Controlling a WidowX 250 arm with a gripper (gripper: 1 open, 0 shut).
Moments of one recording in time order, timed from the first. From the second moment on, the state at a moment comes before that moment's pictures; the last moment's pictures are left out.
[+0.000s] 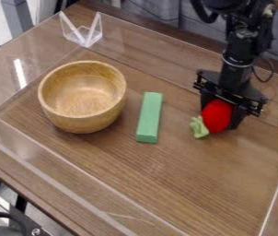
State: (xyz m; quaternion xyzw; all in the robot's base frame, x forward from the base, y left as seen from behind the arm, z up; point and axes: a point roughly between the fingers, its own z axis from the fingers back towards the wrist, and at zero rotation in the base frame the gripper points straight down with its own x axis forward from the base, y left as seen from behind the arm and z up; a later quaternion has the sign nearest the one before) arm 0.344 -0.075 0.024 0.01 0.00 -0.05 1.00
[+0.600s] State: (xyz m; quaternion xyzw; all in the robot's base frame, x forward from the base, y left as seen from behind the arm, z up) arm 0.340 -0.072 0.024 0.02 0.02 -0.04 1.00
